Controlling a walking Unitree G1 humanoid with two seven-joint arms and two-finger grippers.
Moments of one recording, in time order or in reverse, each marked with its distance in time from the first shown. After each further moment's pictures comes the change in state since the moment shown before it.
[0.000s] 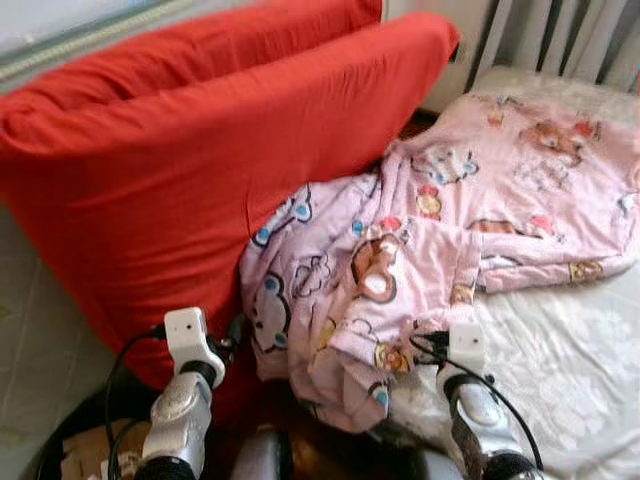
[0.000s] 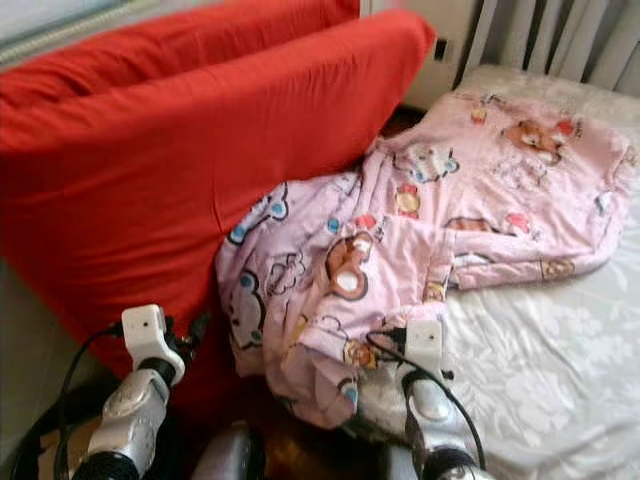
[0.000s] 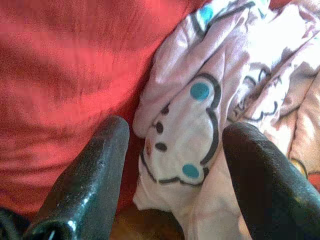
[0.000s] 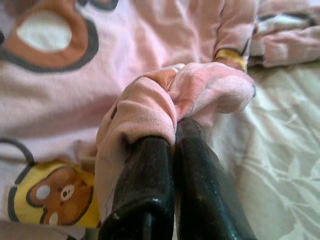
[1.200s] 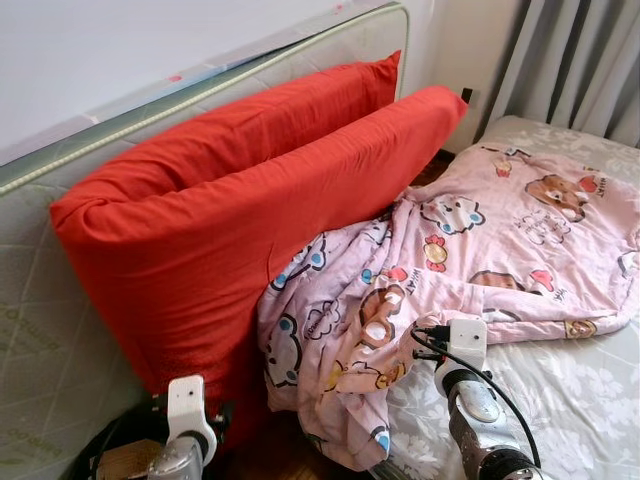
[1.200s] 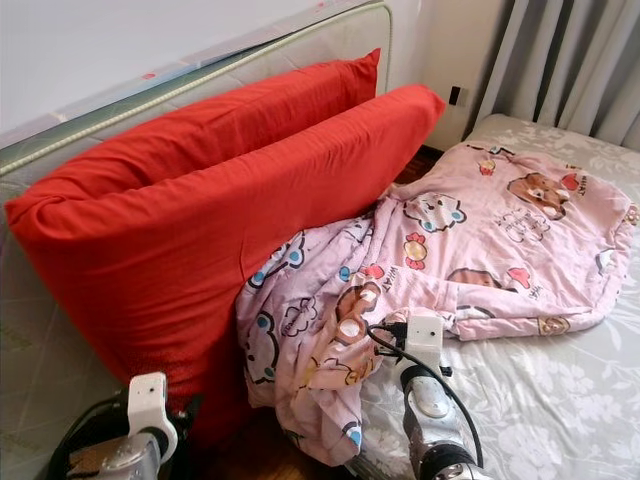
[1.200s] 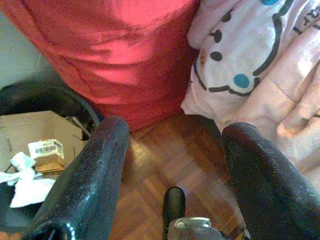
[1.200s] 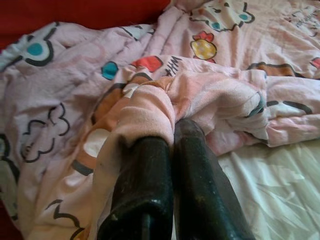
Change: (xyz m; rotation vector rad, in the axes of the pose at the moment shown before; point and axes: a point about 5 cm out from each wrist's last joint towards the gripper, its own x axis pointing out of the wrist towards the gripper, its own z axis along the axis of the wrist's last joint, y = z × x) left arm -0.039 0.034 -0.079 0.074 0.411 0.159; right arm 0.002 0.011 0.005 0.027 -0.027 0.037
